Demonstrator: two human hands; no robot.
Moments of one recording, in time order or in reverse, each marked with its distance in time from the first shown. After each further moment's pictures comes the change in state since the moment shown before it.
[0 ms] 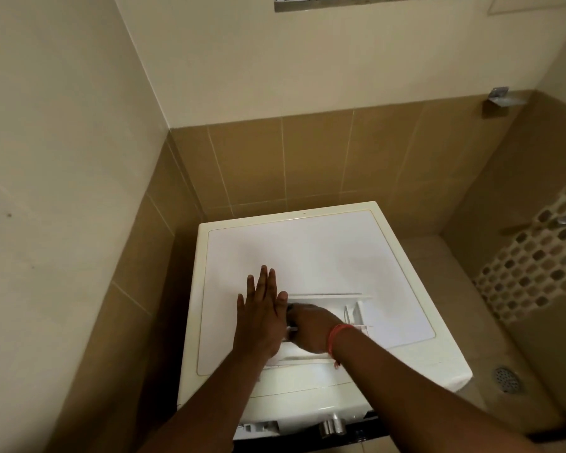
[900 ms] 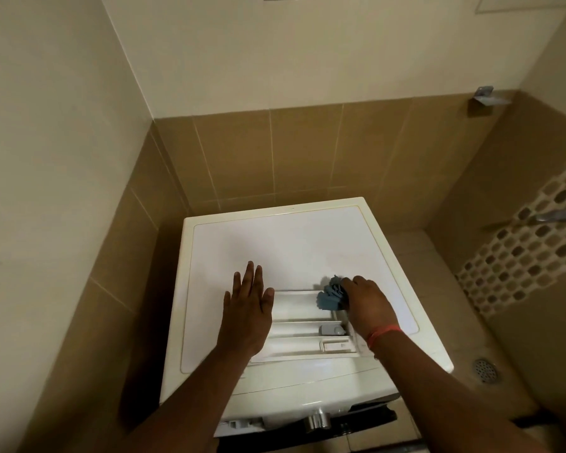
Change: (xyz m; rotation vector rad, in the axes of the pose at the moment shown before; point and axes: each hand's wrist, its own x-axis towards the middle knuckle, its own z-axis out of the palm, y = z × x) left_hand 0.002 -0.008 0.007 -0.055 0.033 0.049; right_hand -0.052 0.093 -0.015 -0.214 0.496 0.354
